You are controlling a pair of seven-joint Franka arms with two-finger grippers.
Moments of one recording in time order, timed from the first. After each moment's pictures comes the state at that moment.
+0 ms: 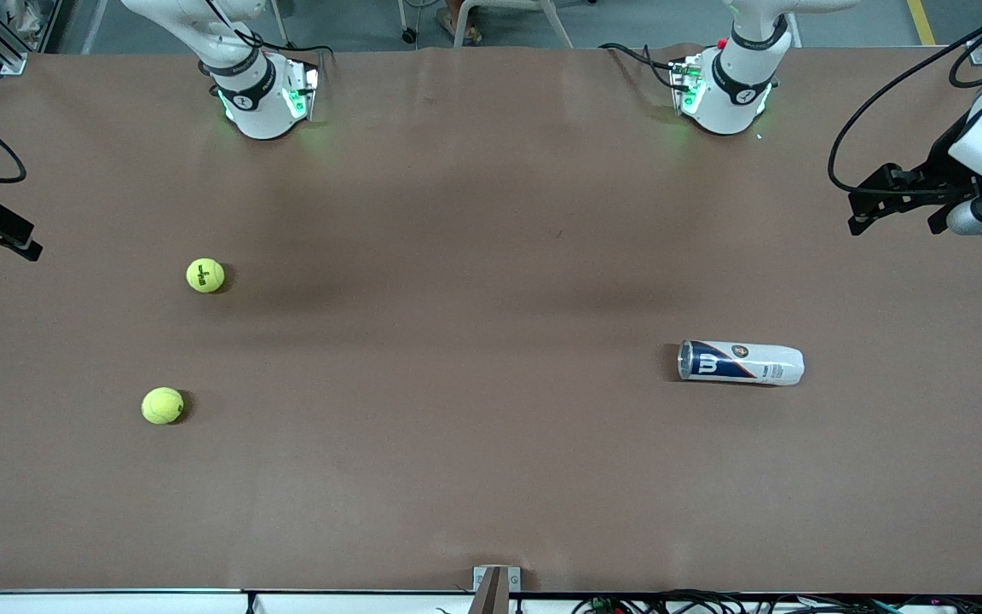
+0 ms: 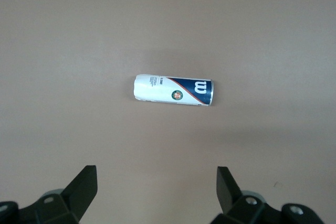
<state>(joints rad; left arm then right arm) -0.05 -0.05 -0.07 -1.61 0.01 1.64 -0.12 -0.08 -0.02 -0.04 -1.64 -0.01 1.70 -0.03</state>
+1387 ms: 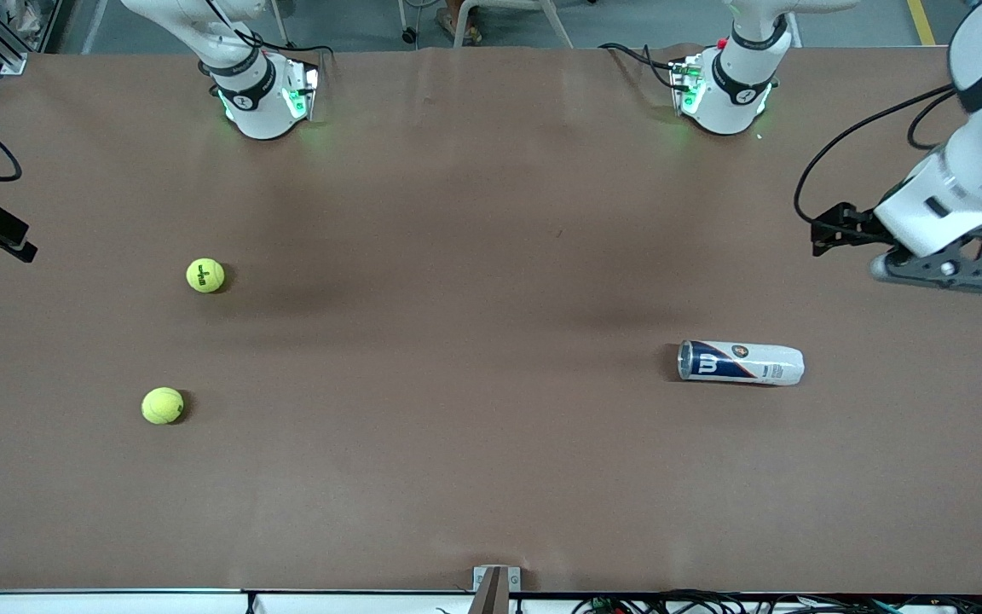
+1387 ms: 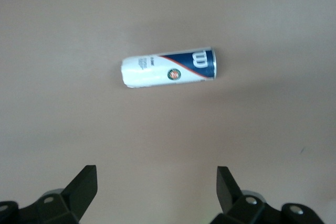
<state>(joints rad) -0.06 0.08 -0.08 -1.66 0.03 1.64 0.11 -0.08 -0.02 -0.04 -1.63 -0.01 1.71 -0.03</state>
